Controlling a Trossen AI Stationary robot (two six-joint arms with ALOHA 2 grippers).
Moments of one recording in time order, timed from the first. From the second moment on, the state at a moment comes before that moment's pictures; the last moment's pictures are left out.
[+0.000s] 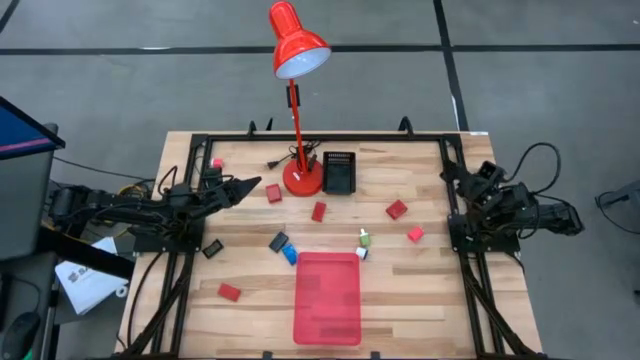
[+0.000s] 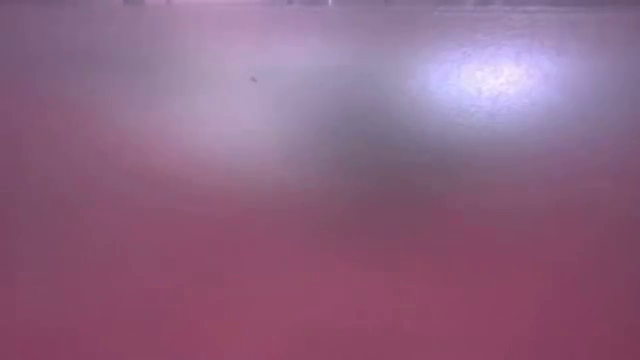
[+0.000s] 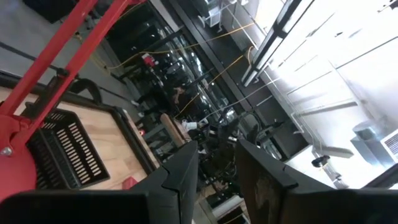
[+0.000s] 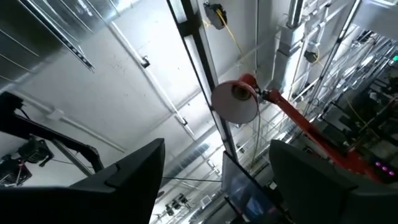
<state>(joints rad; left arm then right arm) 0.08 0.69 0.07 0.89 -0.35 -0.94 0.02 0.02 0.04 0.80 0.35 0.62</state>
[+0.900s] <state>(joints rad) 0.13 0.74 0.29 1.08 -0.15 -0.71 0.00 0.65 0.54 0.76 0.29 0.52</state>
